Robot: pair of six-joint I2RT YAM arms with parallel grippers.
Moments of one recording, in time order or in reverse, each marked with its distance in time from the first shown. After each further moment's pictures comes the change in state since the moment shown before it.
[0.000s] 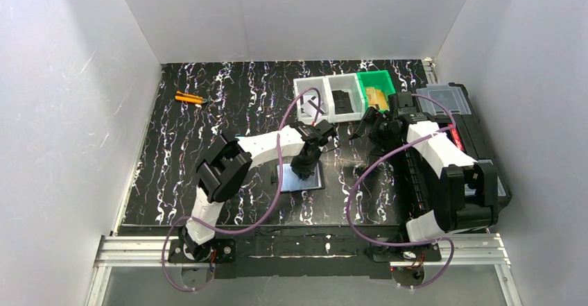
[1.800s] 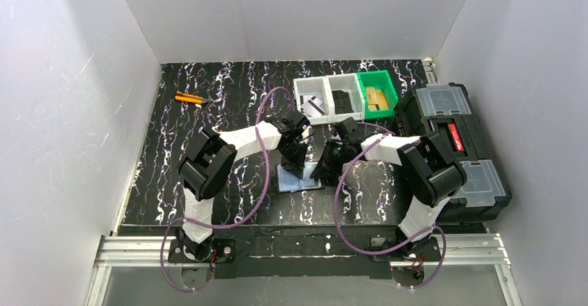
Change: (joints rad) left arm 0.176 -0.100 -0.201 0.203 0.355 -0.047; right arm 0.388 0.273 -0.153 0.394 -0.298 0.263
